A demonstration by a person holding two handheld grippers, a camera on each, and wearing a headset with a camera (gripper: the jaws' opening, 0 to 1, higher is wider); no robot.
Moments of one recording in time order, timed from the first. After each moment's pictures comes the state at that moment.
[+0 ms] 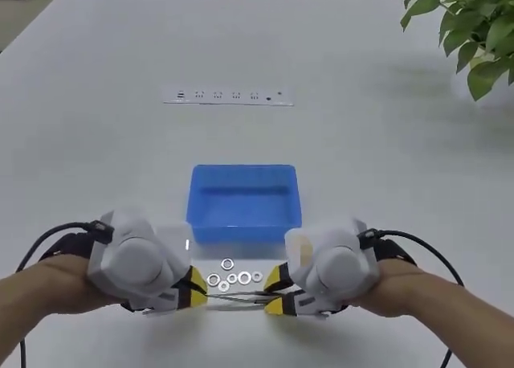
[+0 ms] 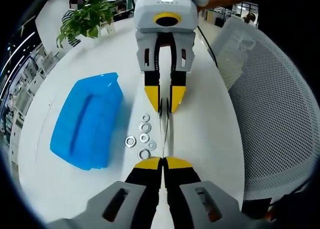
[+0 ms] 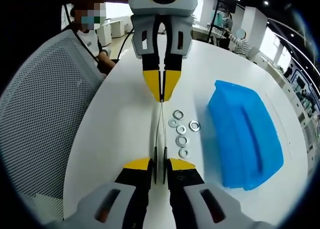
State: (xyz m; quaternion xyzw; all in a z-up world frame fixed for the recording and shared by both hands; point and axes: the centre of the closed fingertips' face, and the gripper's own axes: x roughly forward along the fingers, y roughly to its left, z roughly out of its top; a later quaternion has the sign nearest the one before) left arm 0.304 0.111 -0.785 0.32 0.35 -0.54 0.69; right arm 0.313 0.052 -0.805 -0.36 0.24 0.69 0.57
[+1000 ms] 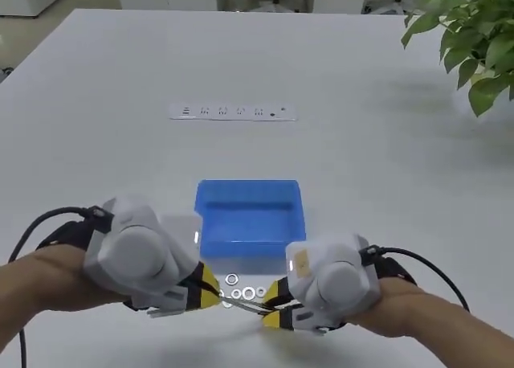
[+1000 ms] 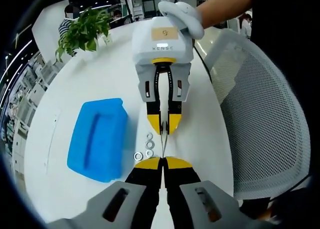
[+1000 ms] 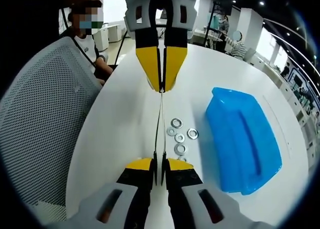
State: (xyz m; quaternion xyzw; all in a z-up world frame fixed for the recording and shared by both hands) left arm 0.307 0.097 -0.735 0.33 0.33 -0.55 0.69; right arm 0.311 0.062 -0.797 -0.34 0.24 0.69 0.59
